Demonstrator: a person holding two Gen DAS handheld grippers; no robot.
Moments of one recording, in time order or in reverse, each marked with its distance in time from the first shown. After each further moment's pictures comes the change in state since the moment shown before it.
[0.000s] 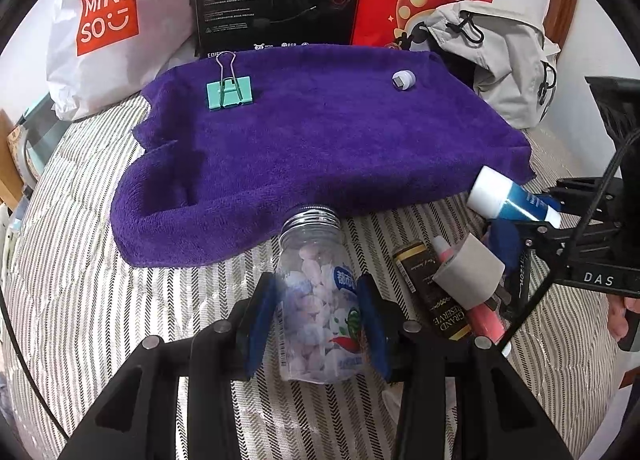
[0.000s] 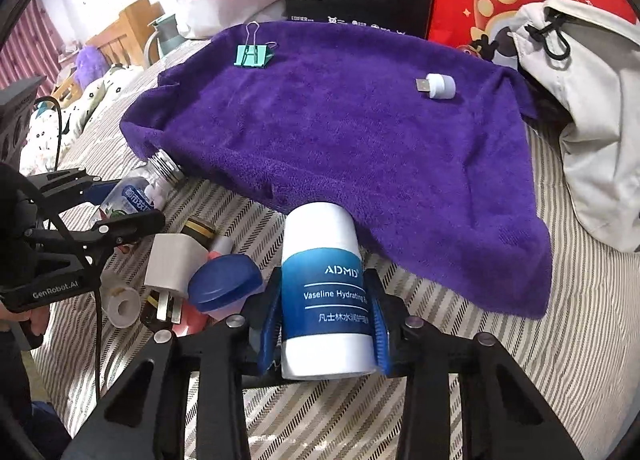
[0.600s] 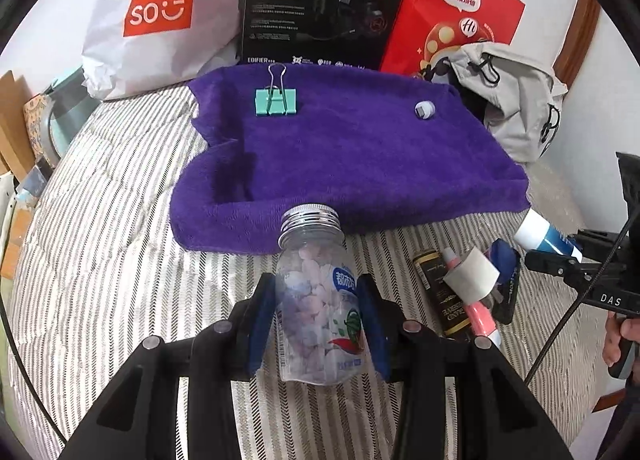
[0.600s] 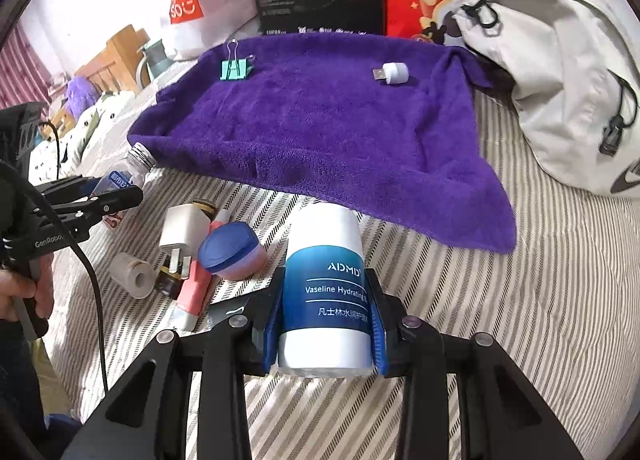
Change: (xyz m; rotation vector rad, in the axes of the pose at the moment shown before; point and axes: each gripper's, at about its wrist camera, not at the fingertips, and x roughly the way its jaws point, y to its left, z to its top) left arm -0.033 0.035 -0.004 -0.105 -0.034 -0.029; right arm -0.035 -0.018 -0.030 0.106 -0.034 0.017
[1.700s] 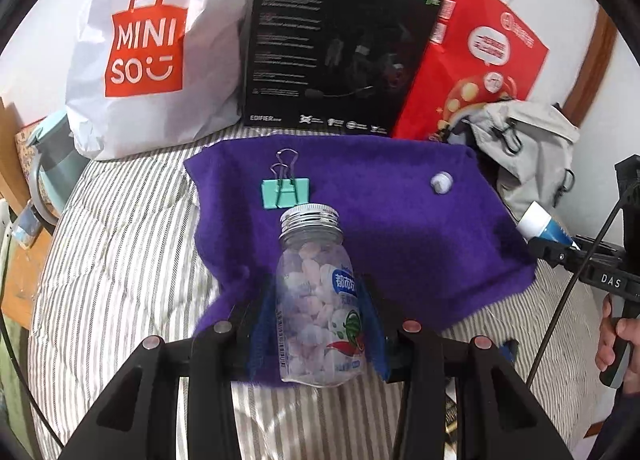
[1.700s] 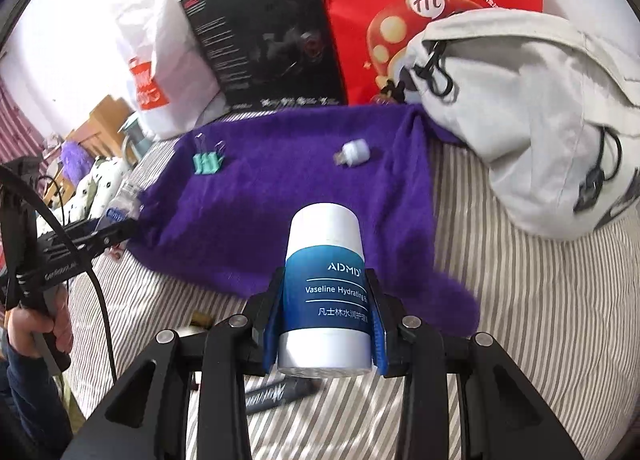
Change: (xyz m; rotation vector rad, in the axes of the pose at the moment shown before) left arm 0.012 0.015 0.090 -0.029 -0.052 -0.004; right arm -0.008 -0.040 0.079 0.149 -0.113 0.015
